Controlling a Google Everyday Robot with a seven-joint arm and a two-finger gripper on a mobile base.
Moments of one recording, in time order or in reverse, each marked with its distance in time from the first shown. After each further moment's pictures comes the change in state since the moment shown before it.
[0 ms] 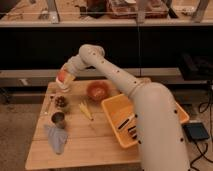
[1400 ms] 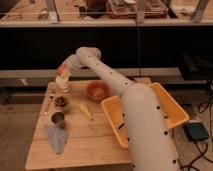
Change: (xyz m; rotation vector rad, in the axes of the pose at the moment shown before) arm 0.033 -0.047 0.032 0.142 0.024 0.224
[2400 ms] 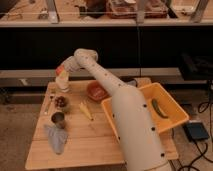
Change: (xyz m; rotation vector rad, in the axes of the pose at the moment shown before) arm 0.004 -0.002 0.035 -0.009 0.007 0.041
